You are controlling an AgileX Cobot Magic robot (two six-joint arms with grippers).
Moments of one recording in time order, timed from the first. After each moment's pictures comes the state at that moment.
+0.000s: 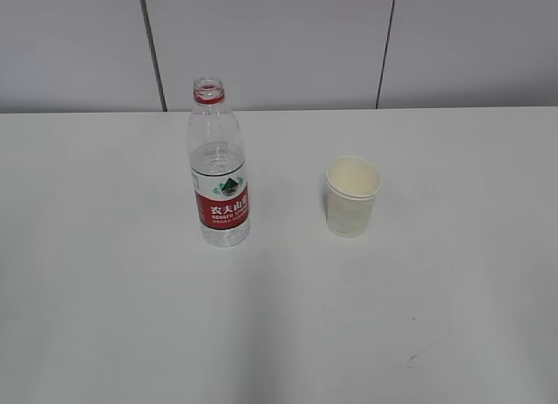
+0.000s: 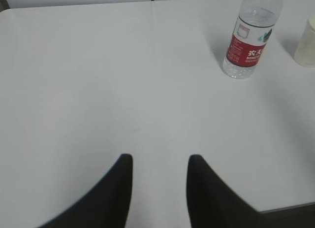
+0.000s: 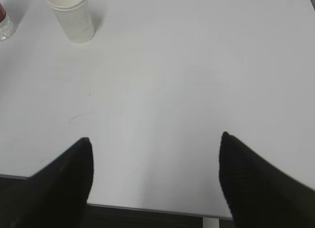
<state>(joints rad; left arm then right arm) -0.04 0.00 -0.52 -0.06 1.11 0.07 0.01 -0.02 -0.49 0.04 1.14 -0.07</state>
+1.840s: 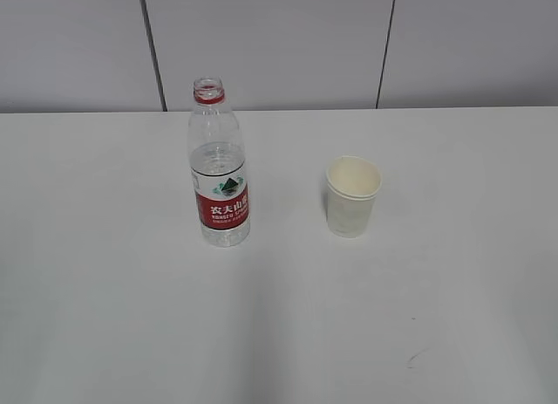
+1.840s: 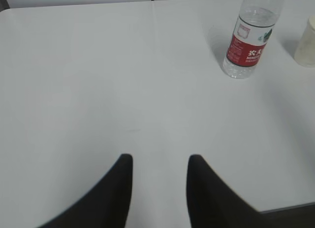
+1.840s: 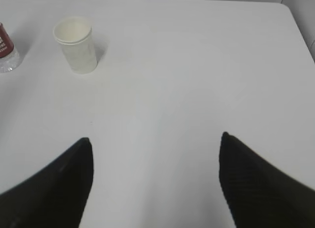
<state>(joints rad) -0.04 0.00 -0.52 -0.06 1.11 0.07 0.01 -0.02 -0.51 0.04 1.07 -0.07</state>
